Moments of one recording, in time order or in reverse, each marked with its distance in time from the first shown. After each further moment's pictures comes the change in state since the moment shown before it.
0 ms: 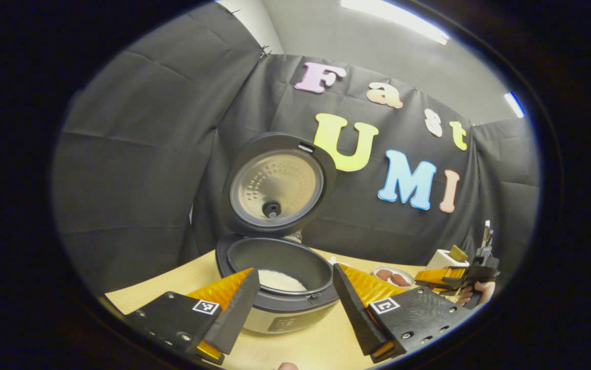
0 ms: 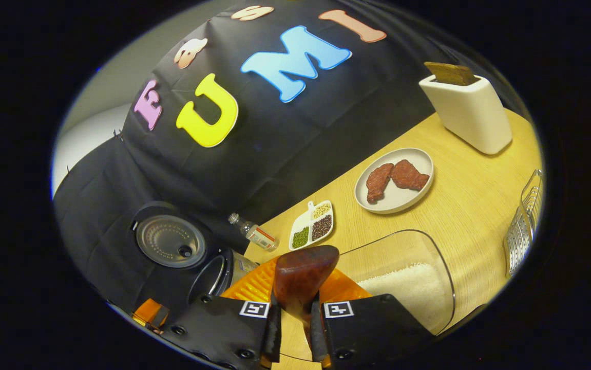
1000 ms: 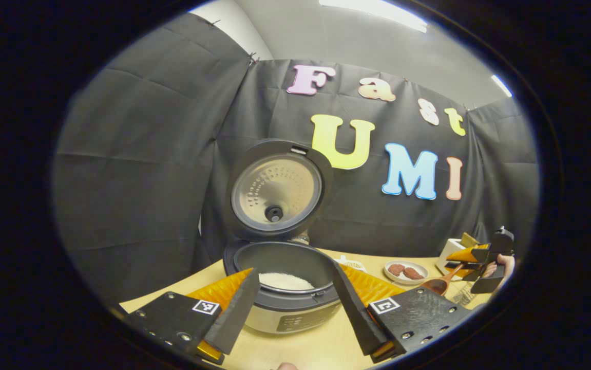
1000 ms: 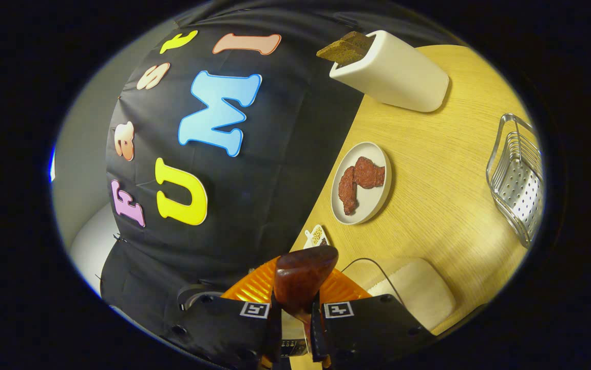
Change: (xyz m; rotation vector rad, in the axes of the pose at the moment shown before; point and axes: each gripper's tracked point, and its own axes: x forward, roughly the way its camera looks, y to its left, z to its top) left arm -0.009 0.007 0.002 0.106 -0.027 0.061; right arm -0.010 -0.037 0.063 0.480 -0.117 0.024
